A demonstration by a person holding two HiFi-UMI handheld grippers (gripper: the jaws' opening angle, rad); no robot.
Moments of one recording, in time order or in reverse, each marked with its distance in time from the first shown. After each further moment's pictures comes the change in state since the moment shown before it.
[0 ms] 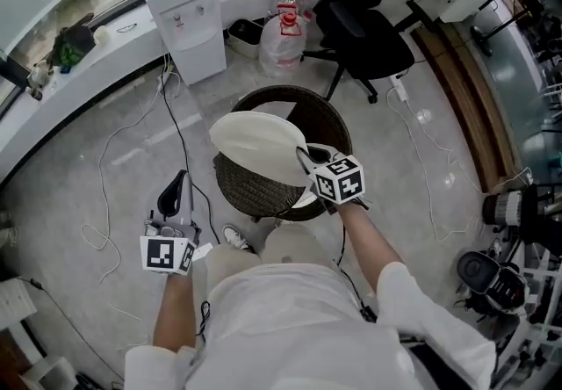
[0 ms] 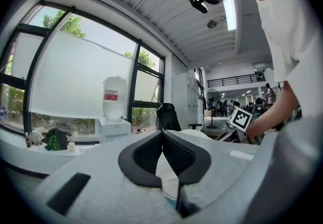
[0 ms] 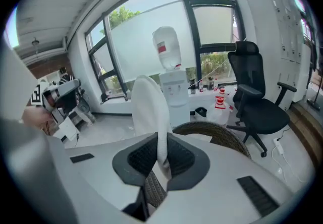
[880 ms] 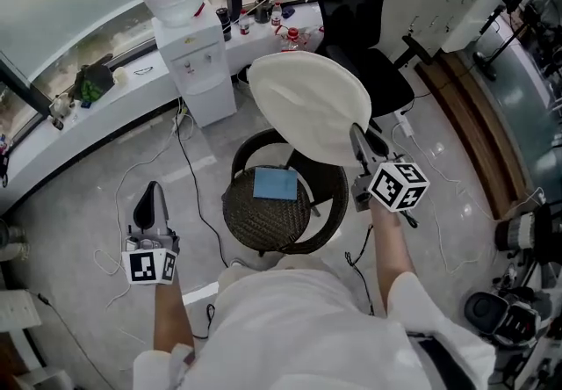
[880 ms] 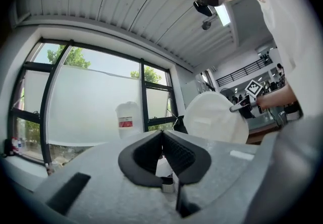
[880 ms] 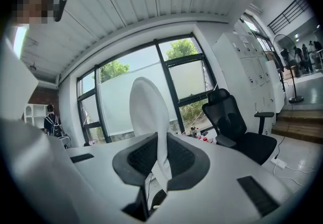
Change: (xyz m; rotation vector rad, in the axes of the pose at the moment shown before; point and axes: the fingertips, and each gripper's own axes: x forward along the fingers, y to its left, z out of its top) left arm -0.001 0.034 0.109 0.160 -0.147 0.186; right arm -0.176 -0.096 0.193 0.143 -0.588 -0.128
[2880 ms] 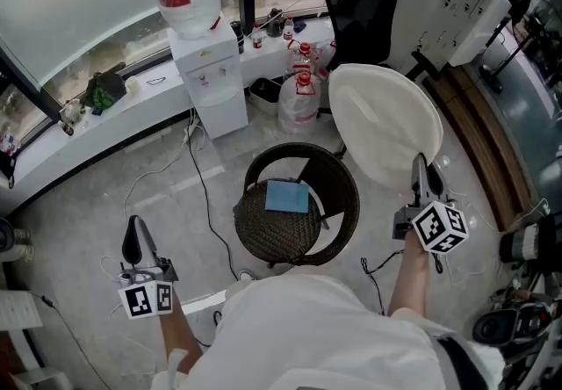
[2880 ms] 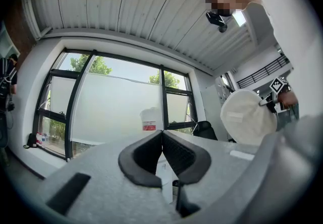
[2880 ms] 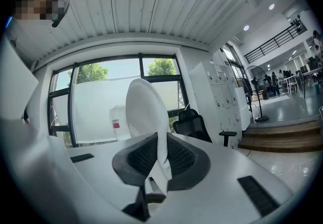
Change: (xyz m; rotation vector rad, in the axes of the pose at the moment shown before) left arm -0.072 0.070 0.024 -0.059 -0.041 0.232; right arm -0.097 -0.039 0.059 -0.047 -0.166 -0.336
